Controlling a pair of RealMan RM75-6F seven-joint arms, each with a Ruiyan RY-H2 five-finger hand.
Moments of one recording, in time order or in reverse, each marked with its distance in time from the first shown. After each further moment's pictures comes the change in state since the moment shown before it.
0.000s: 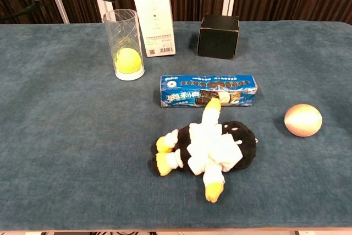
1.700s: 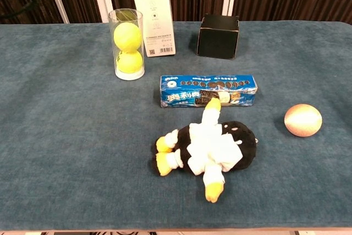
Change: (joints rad) left arm -0.031 0.005 0.026 0.003 -0.089 0.147 -0.006; right arm -0.008 0.015 0.004 0.000 0.008 0.007 0.022
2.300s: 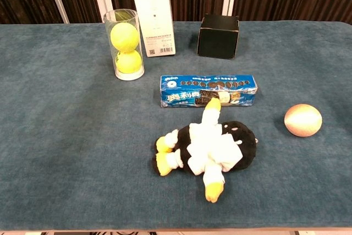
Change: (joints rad) left arm 0.431 0.268 0.314 -0.243 0.366 0.225 -0.286; right arm 0.004 -0.012 -0.005 -0.004 -0.005 -0.007 -0.031
